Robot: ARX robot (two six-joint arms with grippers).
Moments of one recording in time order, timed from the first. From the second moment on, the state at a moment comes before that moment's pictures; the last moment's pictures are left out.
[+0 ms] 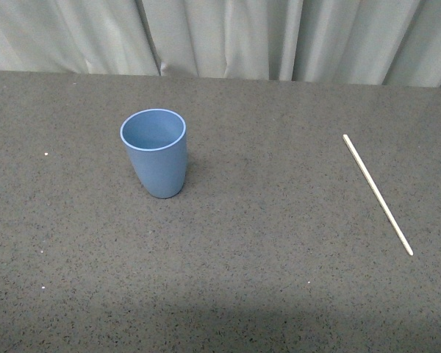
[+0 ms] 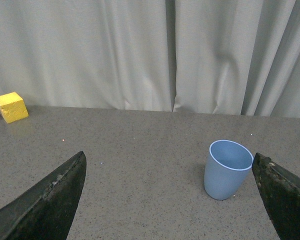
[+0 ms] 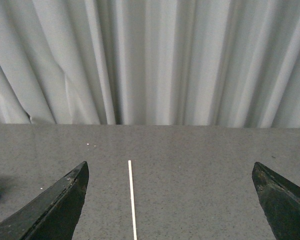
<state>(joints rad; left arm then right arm) 0.00 0.00 0.02 0.00 0.00 0.00 0.02 0.01 0.00 0.01 0.05 -0.03</state>
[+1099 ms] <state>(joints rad) 0.00 0.00 0.02 0.00 0.00 0.00 0.06 2.04 1.10 -0.13 -0.02 -0.03</state>
